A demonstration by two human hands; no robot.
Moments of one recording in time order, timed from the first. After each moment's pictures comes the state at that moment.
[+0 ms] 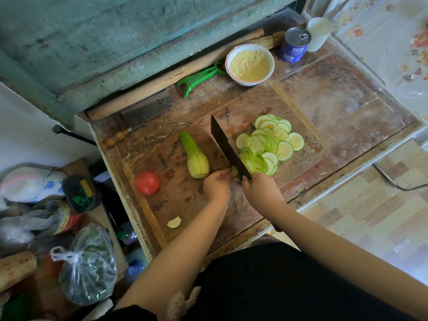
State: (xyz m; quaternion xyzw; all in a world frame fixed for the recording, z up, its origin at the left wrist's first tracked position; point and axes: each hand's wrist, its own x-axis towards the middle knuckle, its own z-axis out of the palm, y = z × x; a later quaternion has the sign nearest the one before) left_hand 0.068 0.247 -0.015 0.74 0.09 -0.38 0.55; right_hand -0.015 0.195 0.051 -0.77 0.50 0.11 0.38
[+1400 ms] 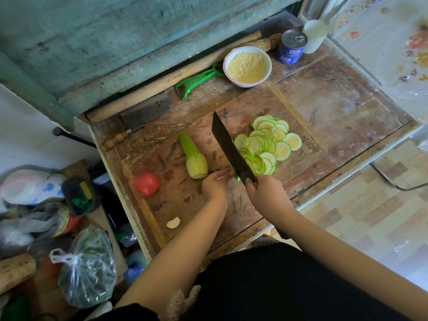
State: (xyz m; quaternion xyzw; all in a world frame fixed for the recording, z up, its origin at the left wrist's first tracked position) left_hand 0.069 0.244 -0.017 0.74 0.11 -0.37 0.55; right_hand -0.031 0.198 0.066 -0.78 0.49 0.07 0.39
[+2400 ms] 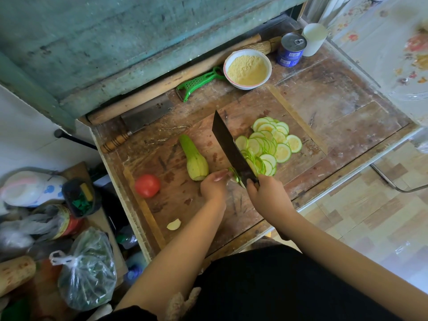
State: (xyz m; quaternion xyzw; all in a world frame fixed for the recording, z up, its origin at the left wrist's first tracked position) left_hand 0.075 0.247 -0.018 0.75 0.10 -0.39 0.53; right_hand -0.033 0.198 0.068 -0.78 0.48 0.05 0.39
